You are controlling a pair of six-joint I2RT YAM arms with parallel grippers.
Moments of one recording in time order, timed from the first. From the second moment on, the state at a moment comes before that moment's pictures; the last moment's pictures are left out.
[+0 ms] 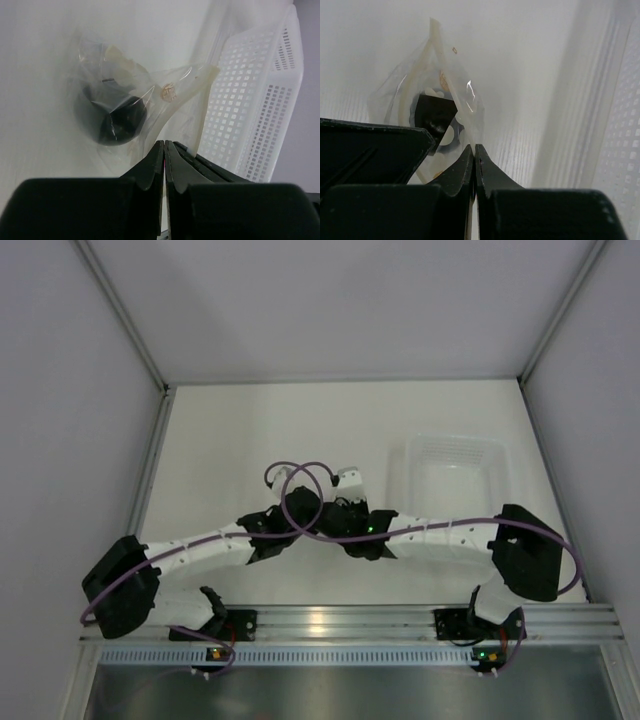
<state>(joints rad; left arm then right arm) -0.93 1.29 0.67 -0.02 -0.33 -1.37 1.18 1.59 1.02 -0.41 0.81 0.69</state>
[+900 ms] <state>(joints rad) -0.92 1.48 0.83 -0.07 -0.35 -1.23 1.12 1.53 0.94 -0.37 0.77 0.52</state>
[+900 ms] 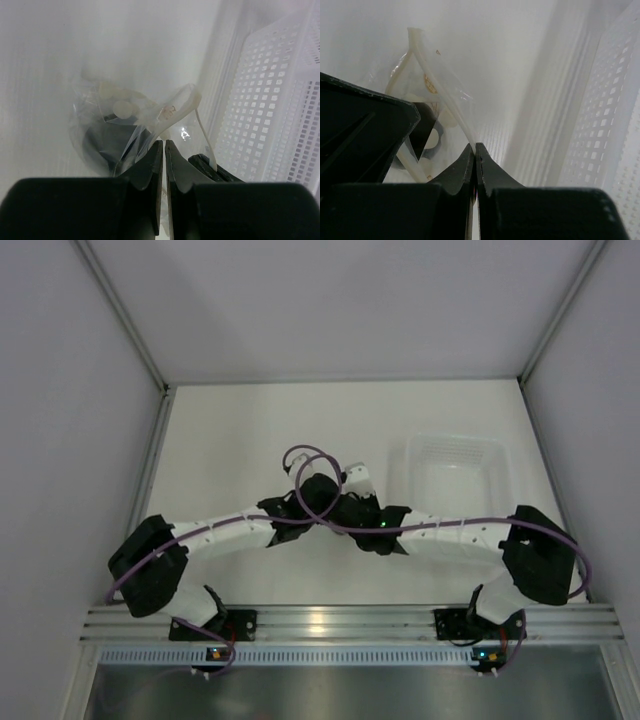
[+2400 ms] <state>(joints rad) -0.99 1.44 0.72 0.02 -0.41 -1.44 1.15 1.44 0.97 -0.28 0.62 0.35</state>
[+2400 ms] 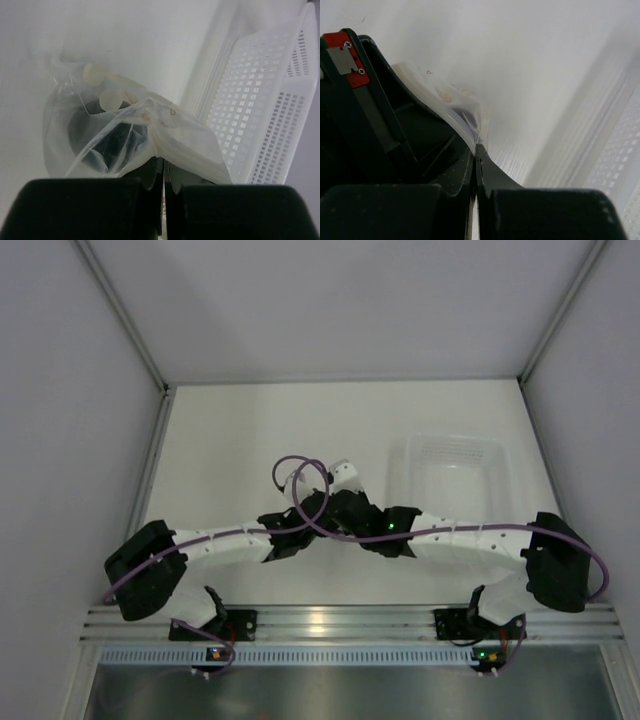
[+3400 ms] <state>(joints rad) -1.03 1.34 0.67 -0.14 -0.49 -1.29 1.15 1.45 0.99 -0.22 0.55 0.34</state>
